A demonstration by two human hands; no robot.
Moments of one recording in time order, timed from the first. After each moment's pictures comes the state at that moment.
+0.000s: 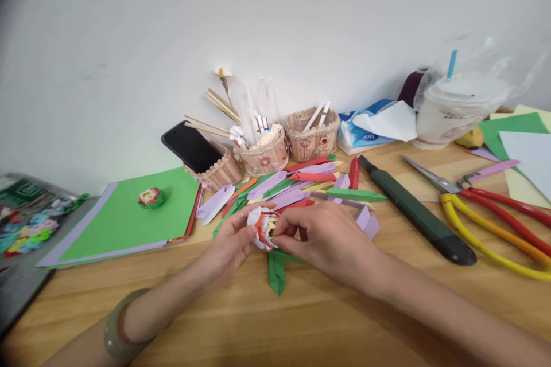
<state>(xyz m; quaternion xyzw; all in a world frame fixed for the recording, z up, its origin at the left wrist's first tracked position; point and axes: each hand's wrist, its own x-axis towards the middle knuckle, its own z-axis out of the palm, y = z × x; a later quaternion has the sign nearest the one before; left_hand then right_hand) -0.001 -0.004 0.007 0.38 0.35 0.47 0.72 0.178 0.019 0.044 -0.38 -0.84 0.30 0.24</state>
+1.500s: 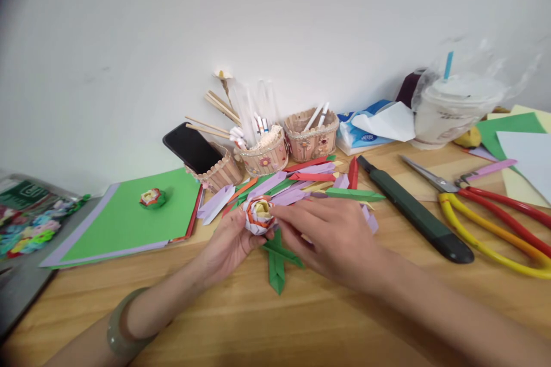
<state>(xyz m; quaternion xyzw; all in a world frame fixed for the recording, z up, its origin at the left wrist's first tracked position) -0.001 -0.001 0.010 0.31 0.34 0.49 0.74 0.183 0.019 0.040 -0.25 -0.87 -0.03 0.42</state>
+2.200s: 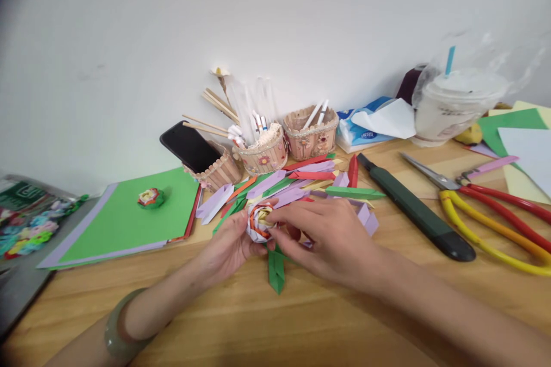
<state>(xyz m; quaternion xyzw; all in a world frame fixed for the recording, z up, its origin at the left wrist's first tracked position) -0.001 -0.002 0.010 0.32 0.31 0.44 0.78 0.180 0.017 0.044 -0.25 -0.87 0.10 0.42</state>
